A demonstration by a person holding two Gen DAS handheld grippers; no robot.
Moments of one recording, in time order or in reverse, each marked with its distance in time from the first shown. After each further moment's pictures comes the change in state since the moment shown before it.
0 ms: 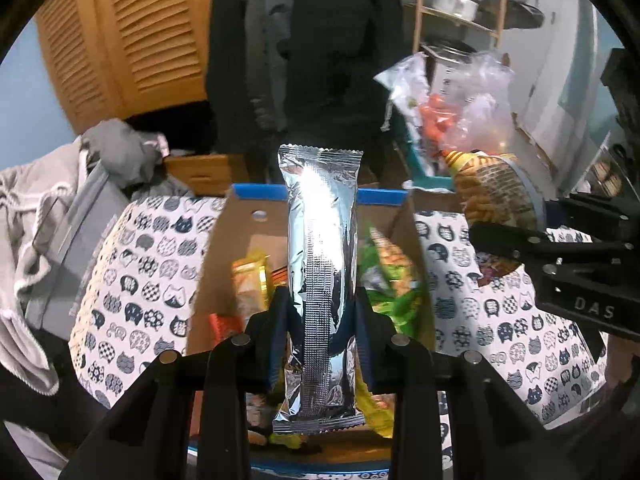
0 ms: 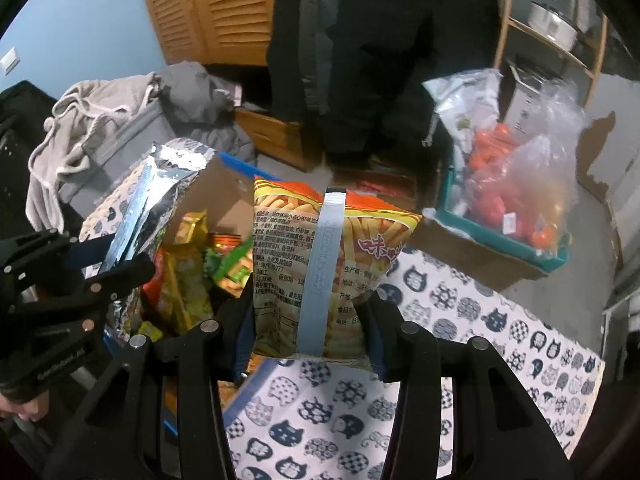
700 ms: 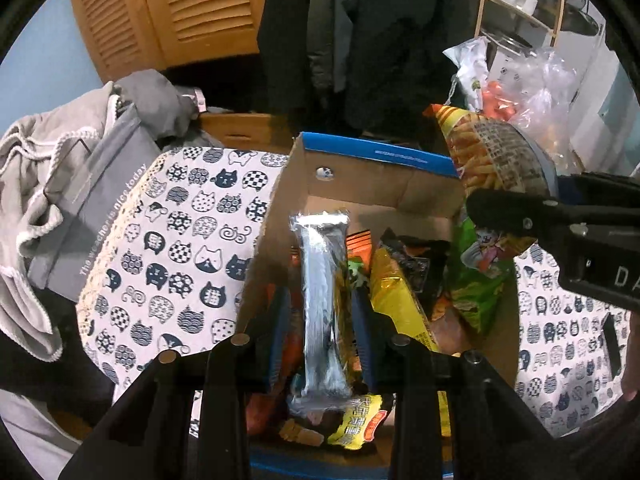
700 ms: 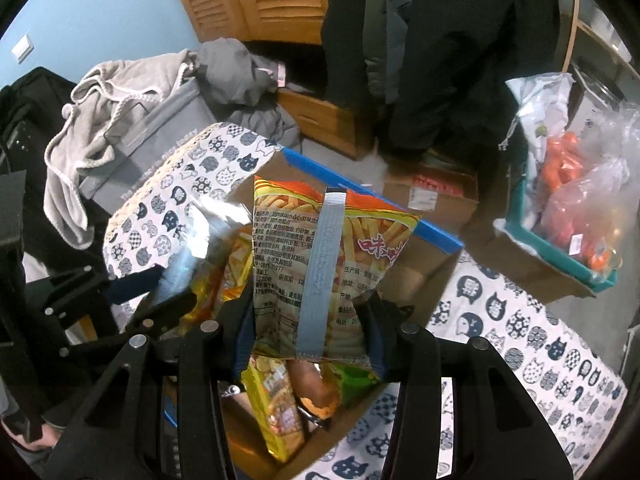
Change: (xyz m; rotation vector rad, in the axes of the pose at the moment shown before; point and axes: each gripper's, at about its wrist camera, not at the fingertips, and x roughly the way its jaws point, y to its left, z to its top) left arm 0.038 0.053 -0.016 -0.088 0.097 0.092; right arm 0.059 0.052 0.038 -0.019 0.077 0.124
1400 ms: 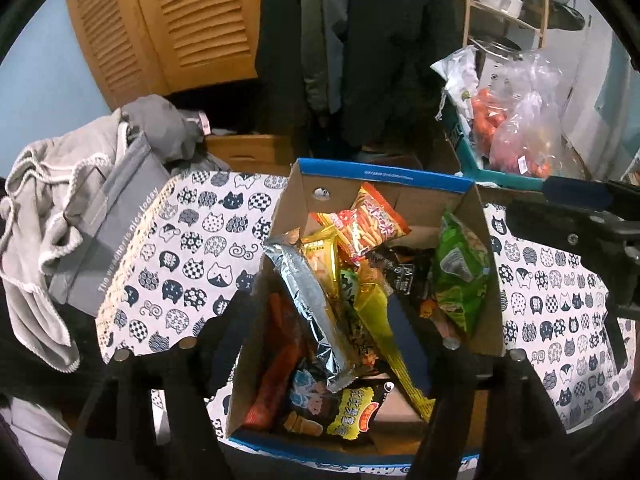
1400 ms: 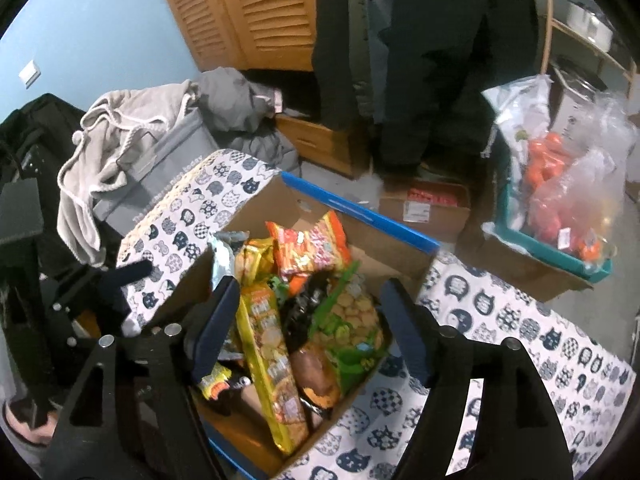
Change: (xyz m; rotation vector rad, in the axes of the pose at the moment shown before) left arm -0.036 -0.013 0.001 0.047 -0.065 0.027; right arm -0.050 -0.014 -0.020 0.057 -0.099 -0.007
